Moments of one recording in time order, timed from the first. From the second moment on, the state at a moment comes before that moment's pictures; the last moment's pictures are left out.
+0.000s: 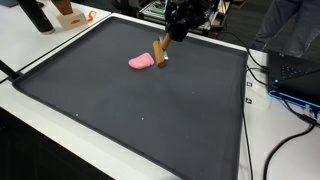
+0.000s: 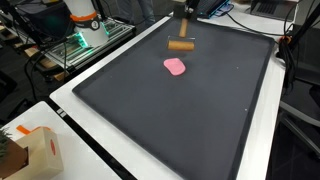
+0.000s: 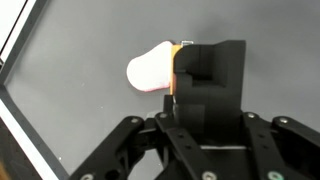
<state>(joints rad) 0.34 0.26 0.20 -1.95 -0.52 1.84 0.13</state>
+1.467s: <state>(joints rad) 0.34 0.24 0.21 -1.95 -0.52 1.83 0.15</state>
